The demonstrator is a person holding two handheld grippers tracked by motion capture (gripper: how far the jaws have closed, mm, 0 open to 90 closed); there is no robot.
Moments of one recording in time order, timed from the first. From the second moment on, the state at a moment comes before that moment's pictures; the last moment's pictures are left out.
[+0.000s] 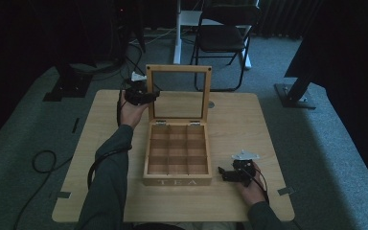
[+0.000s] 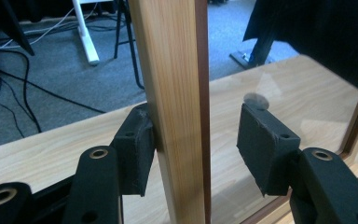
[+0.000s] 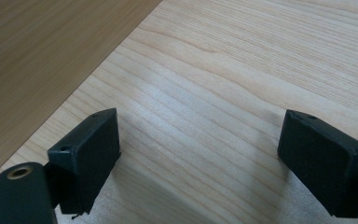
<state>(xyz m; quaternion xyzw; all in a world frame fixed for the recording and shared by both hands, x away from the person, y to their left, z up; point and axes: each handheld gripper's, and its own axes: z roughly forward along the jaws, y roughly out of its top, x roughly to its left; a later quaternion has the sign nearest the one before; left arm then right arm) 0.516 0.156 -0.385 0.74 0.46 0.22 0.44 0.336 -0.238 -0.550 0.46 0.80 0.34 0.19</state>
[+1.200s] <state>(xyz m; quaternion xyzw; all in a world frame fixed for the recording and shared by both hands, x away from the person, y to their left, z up) 0.453 0.165 -0.380 0.73 0.42 0.24 0.48 0.335 -0.238 -0.550 0.46 0.80 0.34 0.19</state>
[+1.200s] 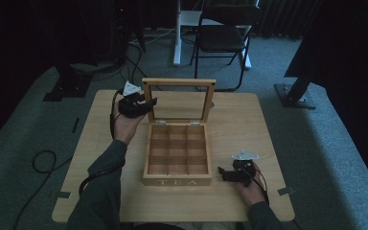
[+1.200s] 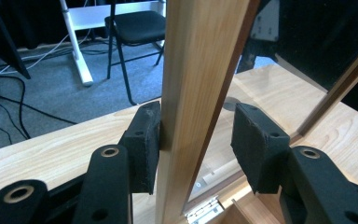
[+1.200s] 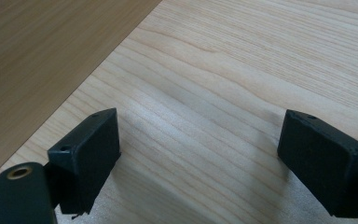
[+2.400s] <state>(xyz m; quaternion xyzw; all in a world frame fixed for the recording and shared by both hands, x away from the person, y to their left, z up) 0.389 0.170 -0.346 0.72 0.42 0.25 0.50 0.335 -0.238 -0.550 0.46 0.80 0.34 0.20</state>
